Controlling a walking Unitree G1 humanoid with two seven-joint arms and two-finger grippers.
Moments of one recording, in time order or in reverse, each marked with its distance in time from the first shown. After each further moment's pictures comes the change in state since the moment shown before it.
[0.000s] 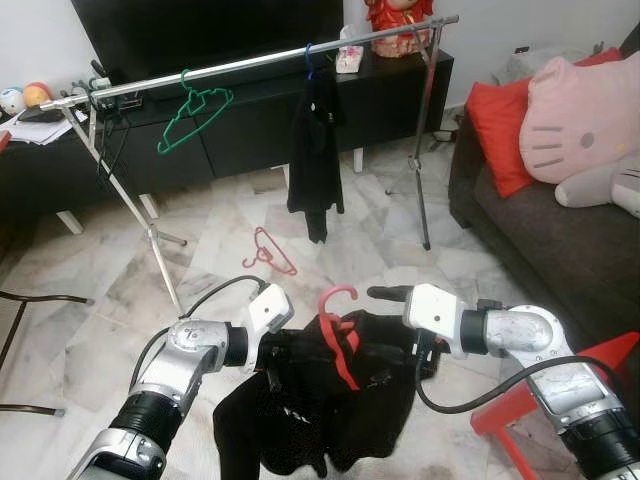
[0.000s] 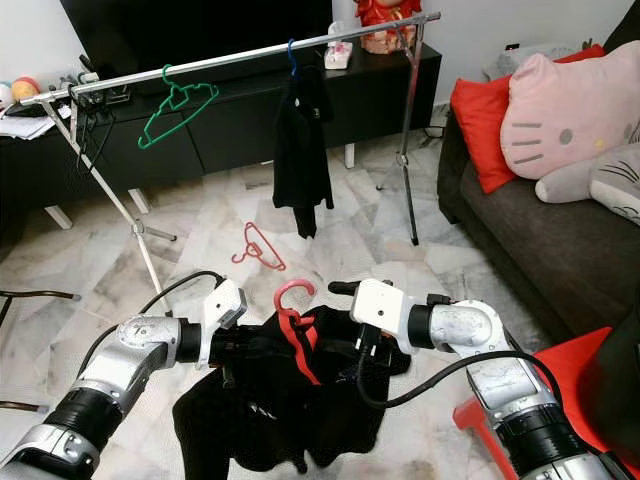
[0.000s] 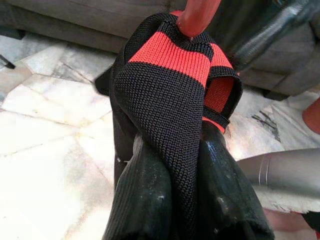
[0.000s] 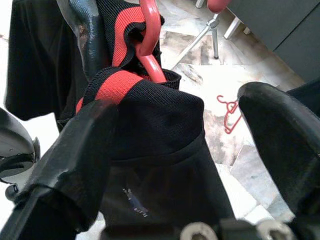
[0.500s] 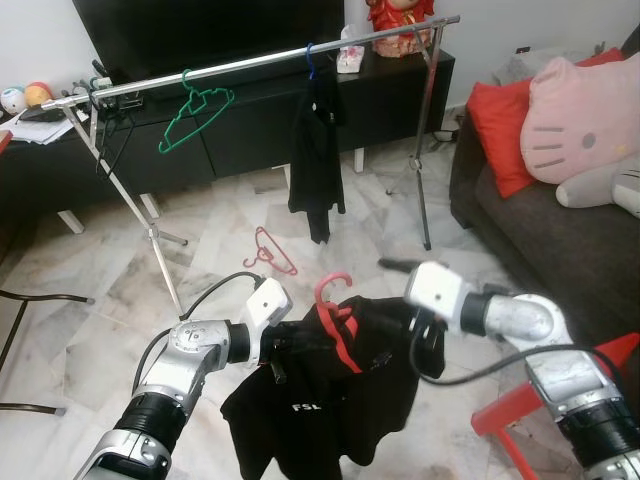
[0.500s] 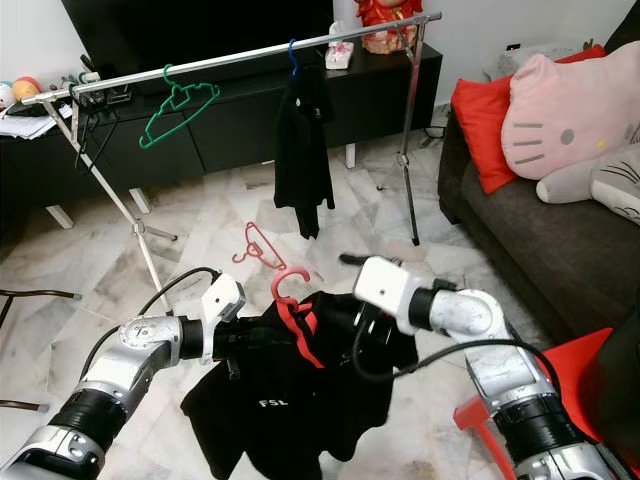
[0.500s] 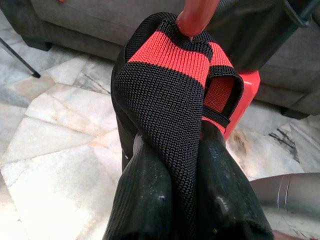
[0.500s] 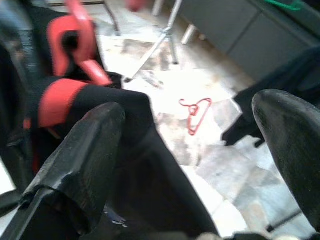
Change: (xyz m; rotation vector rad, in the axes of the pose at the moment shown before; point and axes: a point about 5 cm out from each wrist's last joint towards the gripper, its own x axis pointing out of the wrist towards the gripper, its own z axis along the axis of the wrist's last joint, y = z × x) left arm 0.001 0.004 0.004 -0.001 -0.059 0.080; right arm -0.006 -0.026 0.006 -0.018 0.002 -0.245
